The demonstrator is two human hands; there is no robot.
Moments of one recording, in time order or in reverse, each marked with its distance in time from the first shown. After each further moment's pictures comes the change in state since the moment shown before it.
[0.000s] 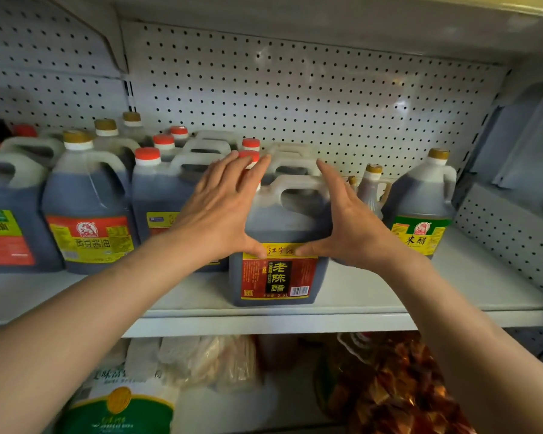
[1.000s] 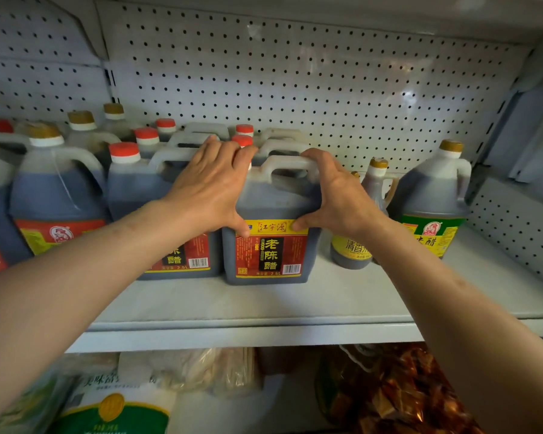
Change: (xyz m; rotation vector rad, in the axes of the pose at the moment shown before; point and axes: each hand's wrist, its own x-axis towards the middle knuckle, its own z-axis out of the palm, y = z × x) left_hand 0.052 -0.018 0.018 0.146 -0.049 0.008; right_hand 0.065 0.030 0.008 -0.073 0.094 -0.049
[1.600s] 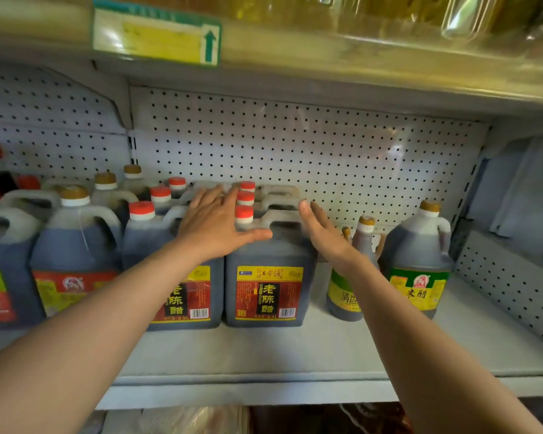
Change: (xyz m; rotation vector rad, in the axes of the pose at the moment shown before) left_hand 0.026 -0.011 -0.011 -0.240 -0.004 -0.258; right_hand 0.032 0.000 0.007 0.613 -0.057 0.378
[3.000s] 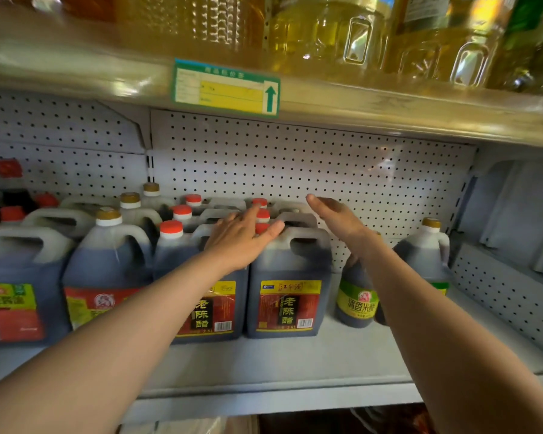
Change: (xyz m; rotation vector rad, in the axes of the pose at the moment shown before) left_hand -0.003 -0.017 -0.007 -0.357 -0.066 0.007; right_hand 0.017 -0.050 -0.013 -0.105 0.107 -0.097
